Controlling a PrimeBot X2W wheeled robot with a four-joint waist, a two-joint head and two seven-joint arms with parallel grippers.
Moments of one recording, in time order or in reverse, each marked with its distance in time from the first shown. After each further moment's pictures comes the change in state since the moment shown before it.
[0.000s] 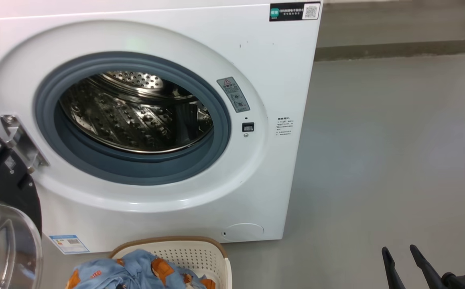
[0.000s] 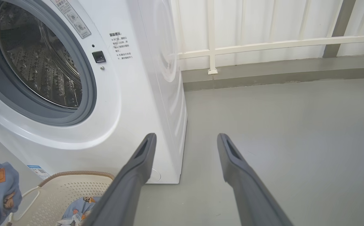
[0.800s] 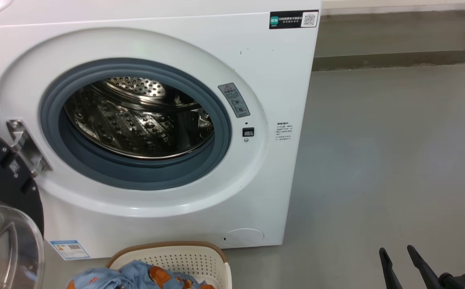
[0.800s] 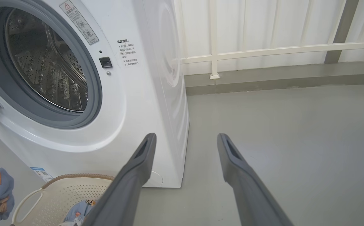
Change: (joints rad) left arm 0.041 0.002 -0.010 -0.067 -0.011 0.027 0.000; right arm 0.002 0.011 0.001 0.000 -0.016 0.000 0.000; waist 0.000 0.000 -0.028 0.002
